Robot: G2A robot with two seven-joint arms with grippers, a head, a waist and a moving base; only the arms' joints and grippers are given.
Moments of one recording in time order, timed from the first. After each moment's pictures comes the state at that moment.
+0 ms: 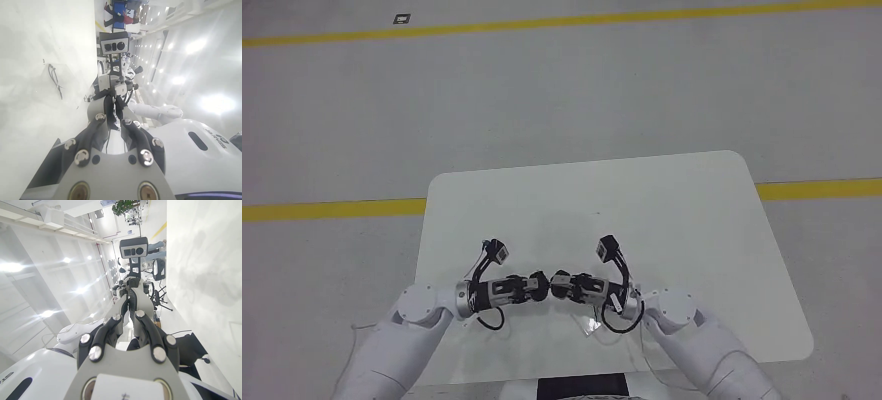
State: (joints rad) left arm 1.51 -1.01 -1.17 -1.46 -0.54 -0.34 -1.11; right arm -1.49 -1.23 0.97 -1.48 0.40 -0.22 0.77
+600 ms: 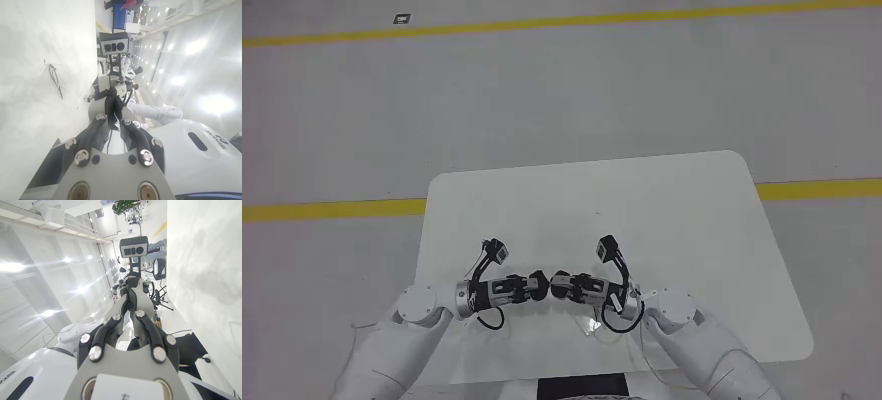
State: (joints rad) left arm 1.50 -1.00 -1.16 -1.46 -0.55 -0.34 -1.11; right arm -1.49 -1.23 0.96 -1.47 0.42 -0.23 0.78
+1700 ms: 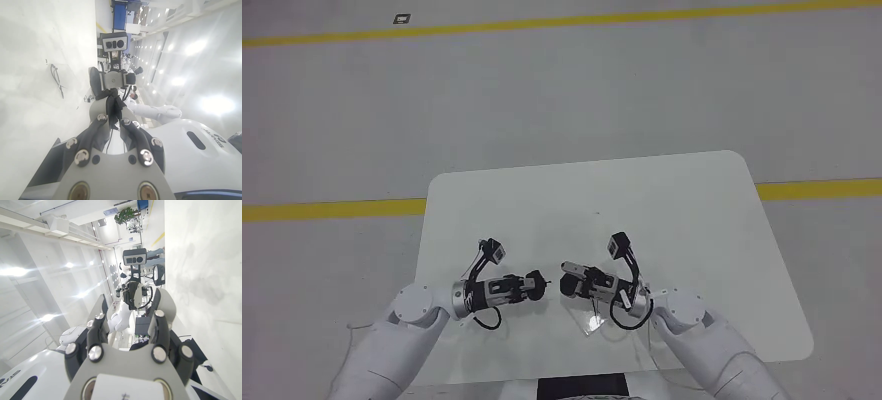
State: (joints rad) left arm 1.51 -0.99 -1.17 -1.46 -0.56 -0.34 -1.12; right arm -1.52 -1.21 1.01 -1.49 0.42 -0.25 0.75
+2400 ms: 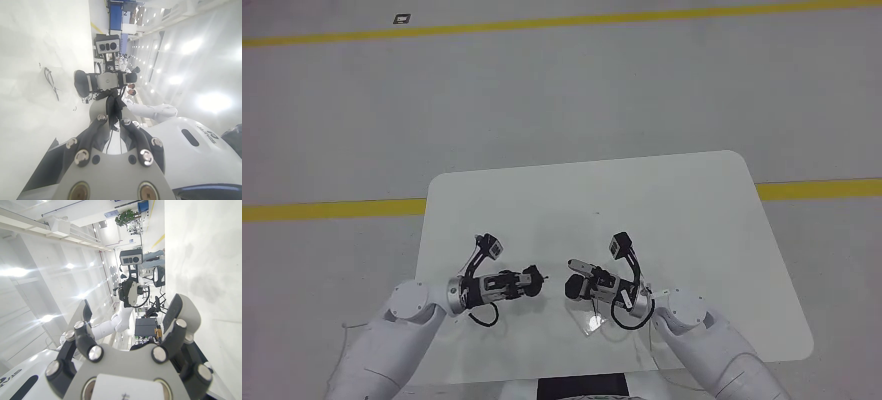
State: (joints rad) left arm 1.51 -1.00 -1.22 -1.47 -0.60 -0.34 -1.18; right arm -1.52 -1.21 1.02 -1.49 0.42 -0.25 0.75
